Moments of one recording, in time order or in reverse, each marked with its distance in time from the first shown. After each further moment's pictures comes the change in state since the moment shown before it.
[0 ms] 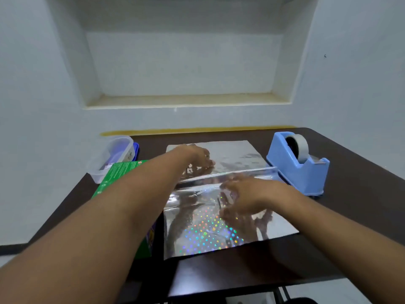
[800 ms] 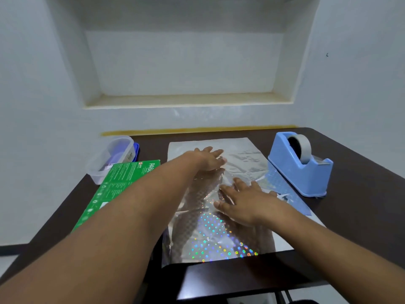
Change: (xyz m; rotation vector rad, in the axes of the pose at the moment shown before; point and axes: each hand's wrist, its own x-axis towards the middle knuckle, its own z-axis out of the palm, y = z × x) left_hand 0.026 0.017 0.026 -0.015 0.023 0.069; right_hand 0.006 -0.007 0.028 0.096 0.056 0.130
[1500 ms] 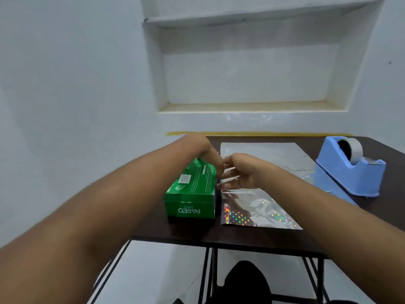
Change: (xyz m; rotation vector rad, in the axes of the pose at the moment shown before) left_hand -0.233 -0.044 -0.065 0.080 -0.236 -0.343; right_hand 0.007 -0.121 -0.029 1.309 -0.243 -0.090
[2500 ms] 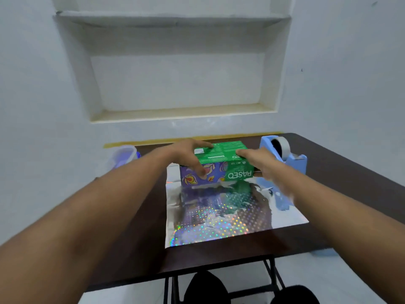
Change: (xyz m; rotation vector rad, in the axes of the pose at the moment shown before) left_hand 0.096 0.058 -0.019 -0.317 0.358 0.621; right_hand -0.017 0.022 -0.174 -0.128 0.727 -0.076
